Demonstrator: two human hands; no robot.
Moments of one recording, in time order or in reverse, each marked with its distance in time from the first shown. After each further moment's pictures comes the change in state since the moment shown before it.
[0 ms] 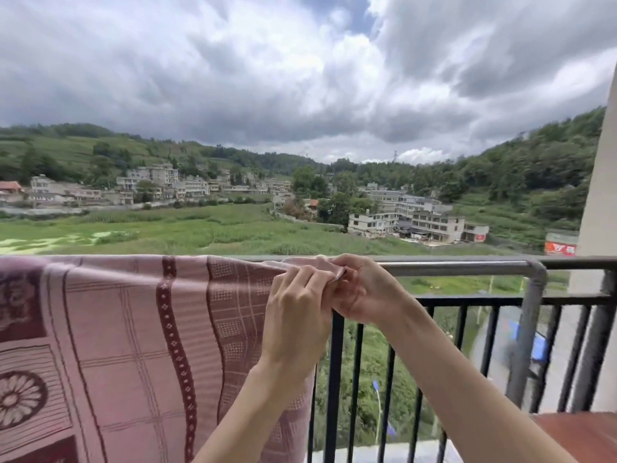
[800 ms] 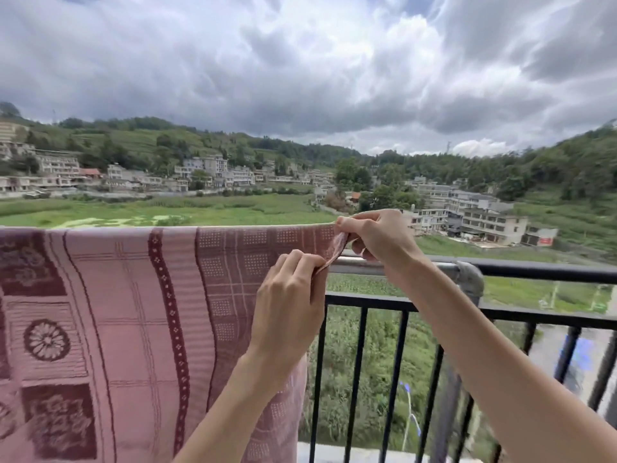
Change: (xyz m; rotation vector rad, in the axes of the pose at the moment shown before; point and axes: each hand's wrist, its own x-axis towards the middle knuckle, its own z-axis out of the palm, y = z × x) left_hand 0.025 0.118 0.176 0.054 0.021 -0.096; right_hand -0.014 -0.149 -0.176 -0.849 0.188 -0.563
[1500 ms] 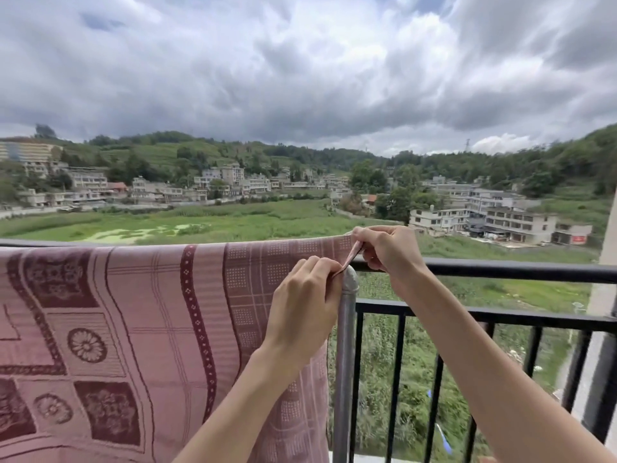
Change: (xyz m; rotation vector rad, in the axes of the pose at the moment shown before) left_hand 0.004 0.157 0.124 0.042 -0.128 0.005; right_hand 0.010 0.074 -0.188 0.243 0.048 0.078
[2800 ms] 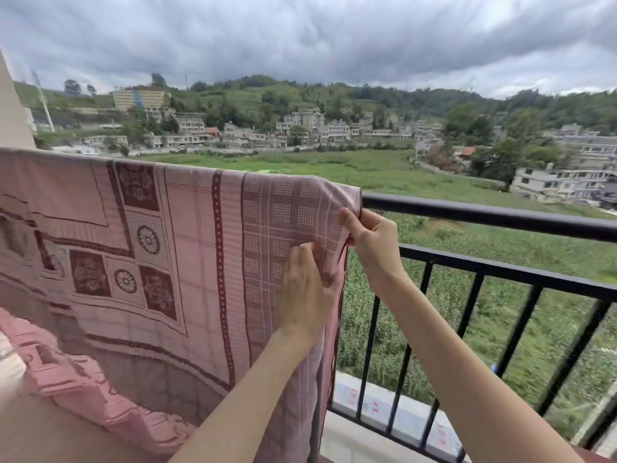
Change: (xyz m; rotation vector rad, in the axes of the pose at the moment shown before) left_hand -0.087 0.048 0.100 0.342 0.008 -0.553; right_hand -0.036 0.095 -0.047 0.157 -0.286 -0.070
